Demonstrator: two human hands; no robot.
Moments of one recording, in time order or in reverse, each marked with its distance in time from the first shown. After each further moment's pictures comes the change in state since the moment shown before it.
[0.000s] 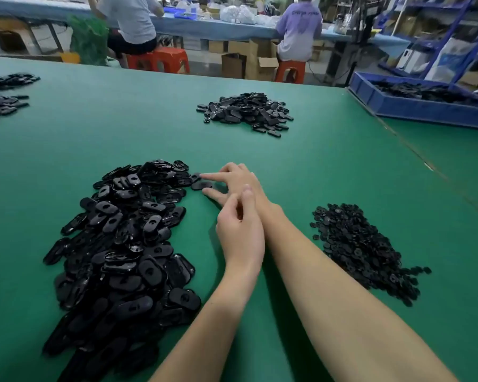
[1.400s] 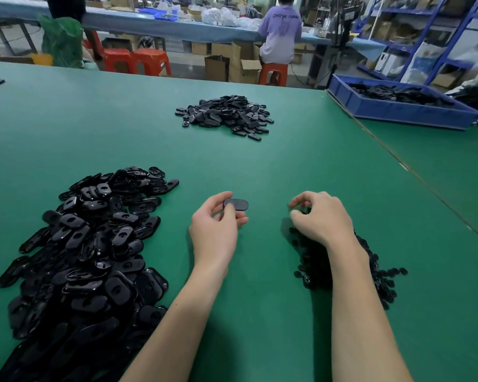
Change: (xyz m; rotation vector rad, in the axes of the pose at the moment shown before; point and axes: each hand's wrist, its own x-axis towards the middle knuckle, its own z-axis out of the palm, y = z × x) left_hand 0.018 -0.003 0.003 -0.016 -0.137 -0.118; right_hand -0.110 0.081 -0.093 -0.063 0.121 0.655
